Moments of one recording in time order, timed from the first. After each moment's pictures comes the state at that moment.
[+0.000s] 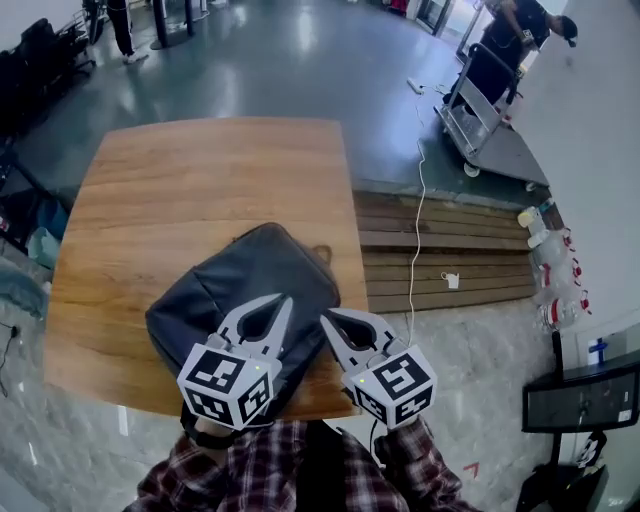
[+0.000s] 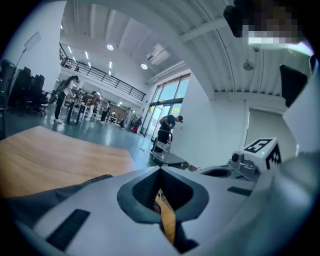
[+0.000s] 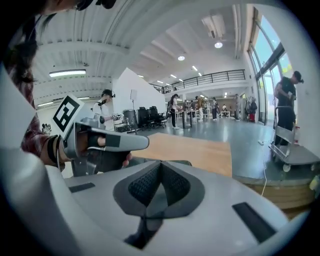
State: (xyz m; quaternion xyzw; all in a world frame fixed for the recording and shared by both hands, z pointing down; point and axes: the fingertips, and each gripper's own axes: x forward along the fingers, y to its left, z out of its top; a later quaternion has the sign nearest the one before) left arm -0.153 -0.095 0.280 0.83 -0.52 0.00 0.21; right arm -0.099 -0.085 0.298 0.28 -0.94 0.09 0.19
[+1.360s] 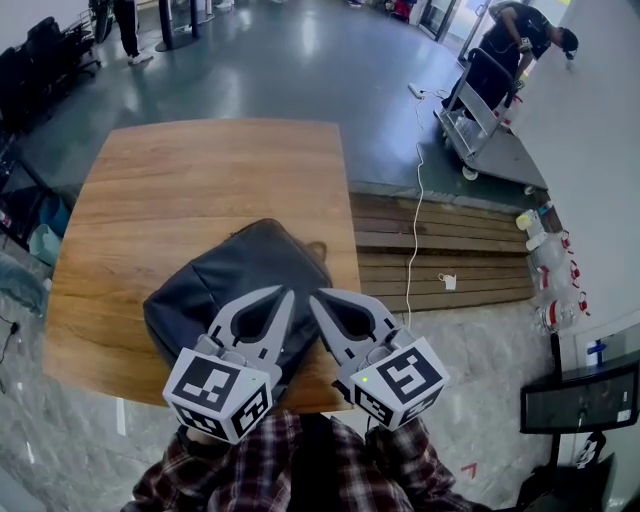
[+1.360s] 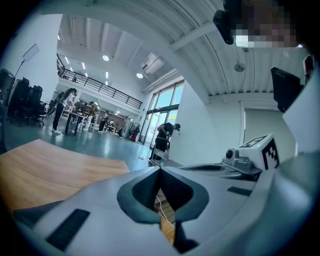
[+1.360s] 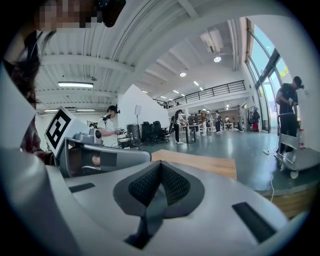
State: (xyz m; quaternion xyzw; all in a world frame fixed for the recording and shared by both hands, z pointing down) left arm -0.142 -0.066 0.214 0.83 -0.53 -0.02 0.16; right arm -0.112 -0.065 0.219 0.27 -0.96 0.06 0.11
